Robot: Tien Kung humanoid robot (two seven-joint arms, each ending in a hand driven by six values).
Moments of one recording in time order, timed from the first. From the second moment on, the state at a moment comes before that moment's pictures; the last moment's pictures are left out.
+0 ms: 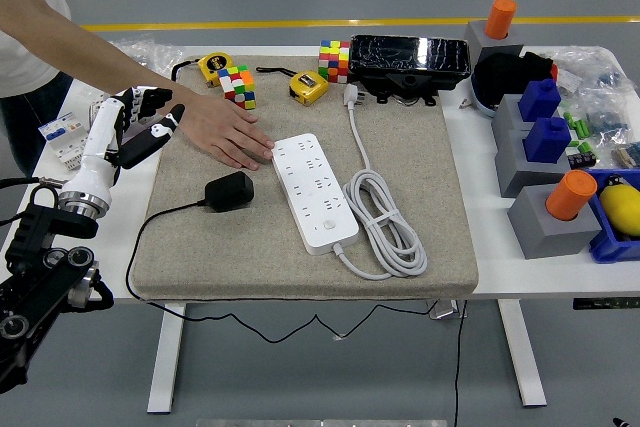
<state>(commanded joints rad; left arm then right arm) -0.30 0.30 -1.07 -1.22 1.25 0.37 -0.19 0.07 -0.24 1.16 0.24 -0.68 -0.02 -0.10</state>
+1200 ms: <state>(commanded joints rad) -0.39 0.25 -0.82 -1.03 1.75 0.40 -0.06 0.04 -0.24 1.23 0.27 -0.71 -0.03 -0.09</state>
